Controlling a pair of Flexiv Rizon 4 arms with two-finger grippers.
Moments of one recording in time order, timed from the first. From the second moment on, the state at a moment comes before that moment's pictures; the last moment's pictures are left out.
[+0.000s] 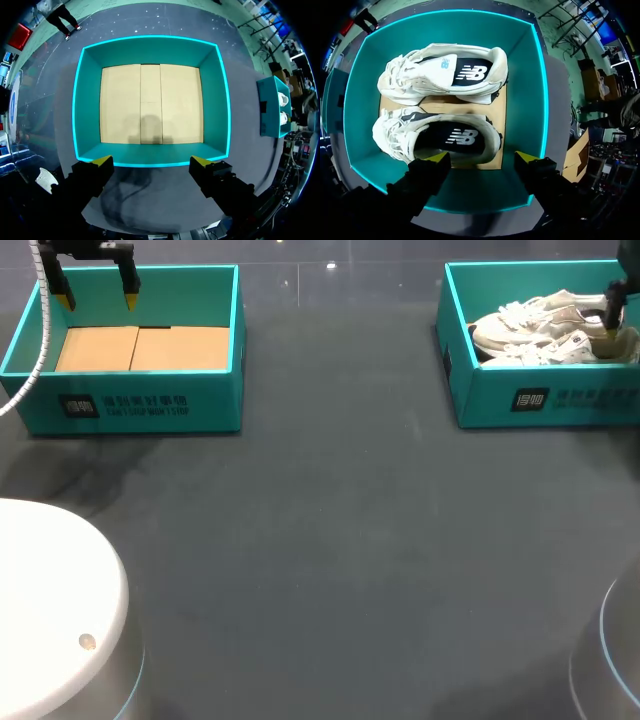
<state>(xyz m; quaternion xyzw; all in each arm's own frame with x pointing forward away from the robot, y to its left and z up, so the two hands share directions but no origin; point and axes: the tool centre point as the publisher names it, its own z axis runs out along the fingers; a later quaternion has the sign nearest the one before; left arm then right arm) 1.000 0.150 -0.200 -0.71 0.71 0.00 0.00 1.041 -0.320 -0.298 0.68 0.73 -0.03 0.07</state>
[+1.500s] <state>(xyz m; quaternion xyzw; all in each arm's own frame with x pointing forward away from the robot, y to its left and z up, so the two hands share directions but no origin) 1.000 0.150 -0.200 -0.71 0.71 0.00 0.00 1.050 -0.345 -0.355 0.67 0.74 -0.03 0.03</state>
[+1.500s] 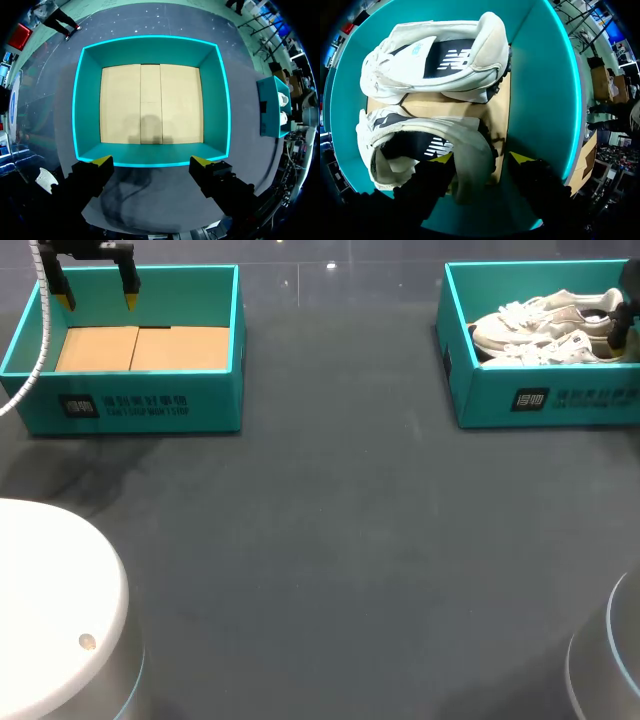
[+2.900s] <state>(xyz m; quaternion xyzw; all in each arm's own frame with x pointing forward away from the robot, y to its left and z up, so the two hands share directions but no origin) 1.000 0.150 -0.200 -0.71 0.71 0.00 0.00 1.051 -0.351 -0.369 0.68 0.73 -0.02 0.02</state>
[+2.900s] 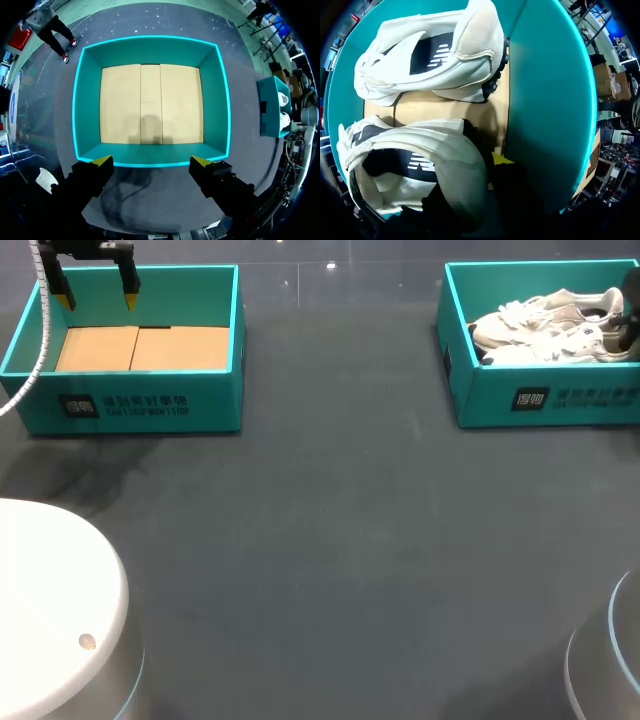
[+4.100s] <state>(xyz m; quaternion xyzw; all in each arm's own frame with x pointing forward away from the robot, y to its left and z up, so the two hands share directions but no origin) 1.000 0.150 -0.200 -0.71 0.71 0.00 0.00 1.054 -0.338 -0.274 0.71 0.70 0.01 0.08</state>
